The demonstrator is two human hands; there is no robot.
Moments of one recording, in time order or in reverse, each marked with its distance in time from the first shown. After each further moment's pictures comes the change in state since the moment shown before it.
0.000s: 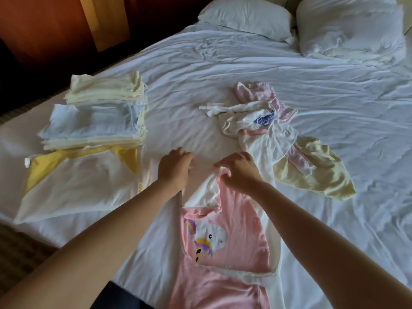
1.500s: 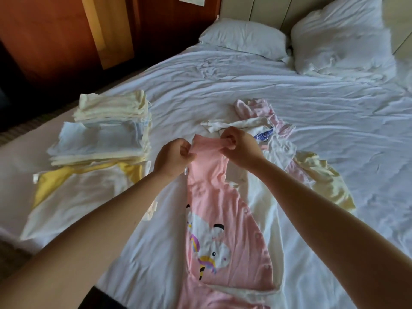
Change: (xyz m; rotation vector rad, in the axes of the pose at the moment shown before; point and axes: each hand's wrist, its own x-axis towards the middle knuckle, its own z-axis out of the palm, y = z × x) left_hand 0.037 -0.007 -0.056 -0.639 0.138 -0.174; right_hand 0.058 -0.019 -0.074 0.333 0.234 0.084
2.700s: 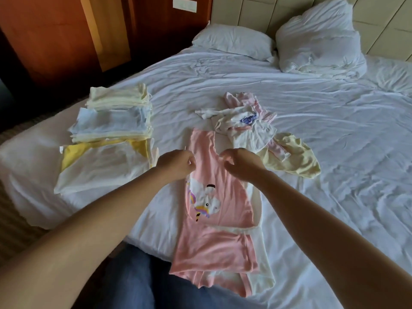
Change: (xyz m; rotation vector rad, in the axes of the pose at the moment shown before) left_hand -0.122 0.030 -0.010 0.522 -0.294 0.126; right_hand -0.148 -0.019 -0.025 -0.342 -0.251 0.056
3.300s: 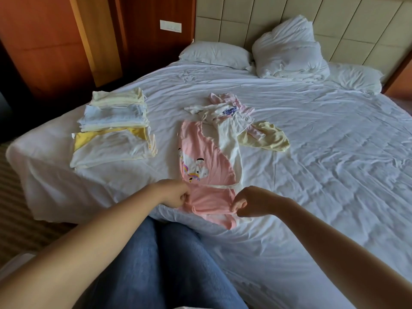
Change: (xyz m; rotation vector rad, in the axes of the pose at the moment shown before) left_hand -0.155 0.026 0.045 0.264 -0.463 0.274; right_hand -0.211 0.017 0.036 0.031 -0.383 -0.076
